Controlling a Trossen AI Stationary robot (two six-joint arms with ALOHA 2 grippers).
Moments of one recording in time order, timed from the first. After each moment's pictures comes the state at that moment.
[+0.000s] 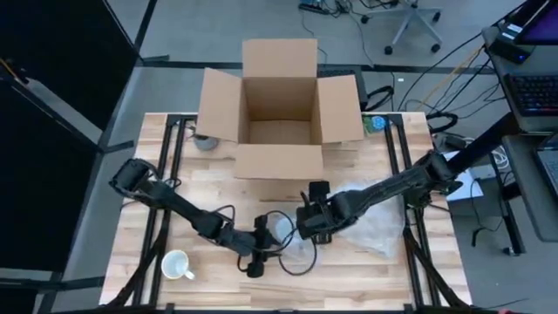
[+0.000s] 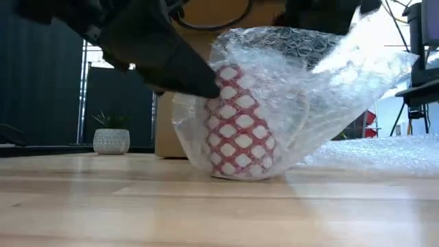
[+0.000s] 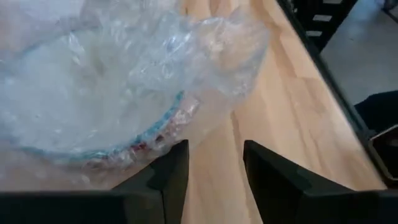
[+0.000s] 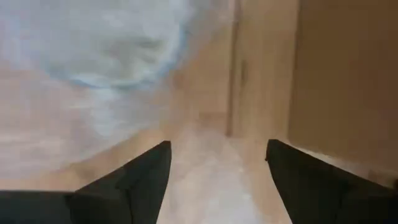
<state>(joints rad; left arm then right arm) -0.49 1.75 0.89 0.27 -0.25 -0.31 0.40 1.79 1.56 -1.12 0.35 0.28</state>
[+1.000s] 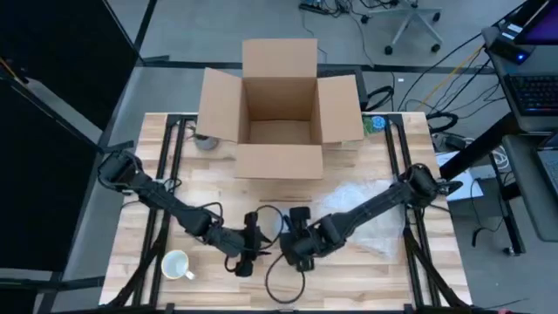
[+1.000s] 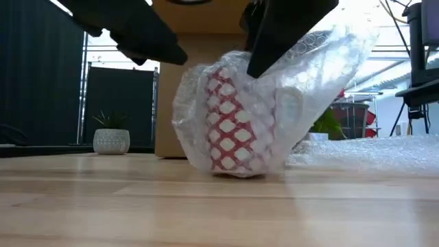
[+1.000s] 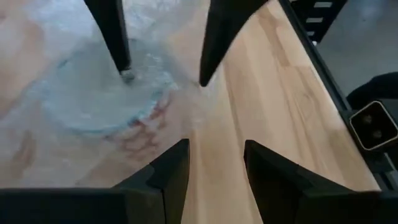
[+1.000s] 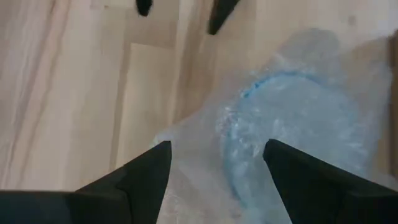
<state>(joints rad) -0.52 1.61 0.89 0.09 -0.30 -0.28 0.42 2.00 1.61 -0.81 0.26 0.26</state>
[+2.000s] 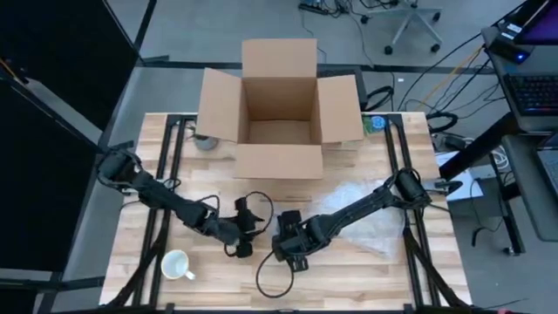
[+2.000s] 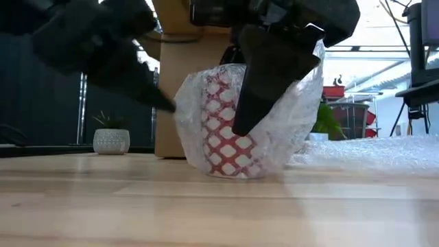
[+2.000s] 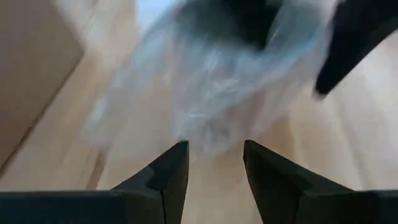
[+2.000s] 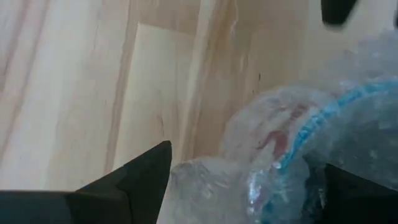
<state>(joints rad) -0.45 1.60 0.67 0.37 -0.44 -0.20 0.40 2.11 1.61 -0.71 0.16 0.20</state>
